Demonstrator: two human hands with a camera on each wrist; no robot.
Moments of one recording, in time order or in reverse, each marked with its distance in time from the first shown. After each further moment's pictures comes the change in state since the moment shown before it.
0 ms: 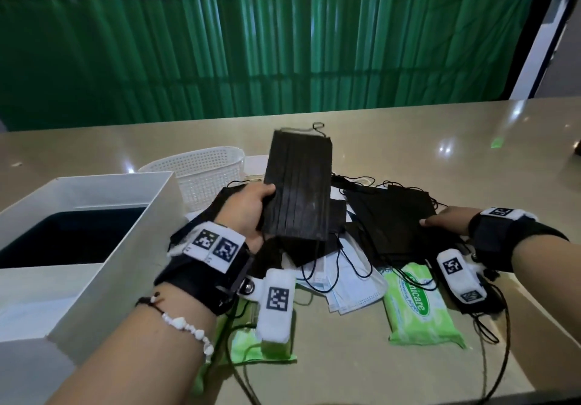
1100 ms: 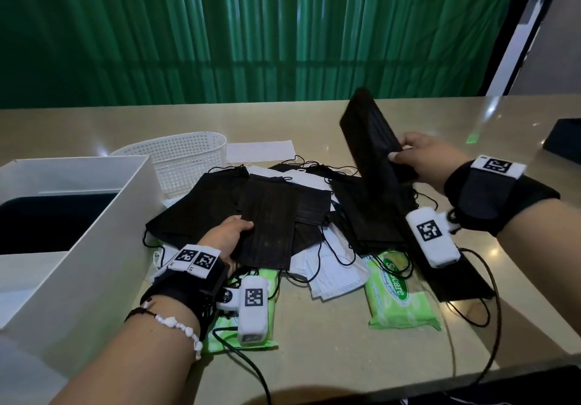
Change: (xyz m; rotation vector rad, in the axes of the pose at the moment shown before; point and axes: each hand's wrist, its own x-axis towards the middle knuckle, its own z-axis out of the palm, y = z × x) left_hand 0.047 -0.076 -0.049 0.099 0.100 -0.144; right_hand -0.065 -0.062 -0.041 0.671 0.131 -0.478
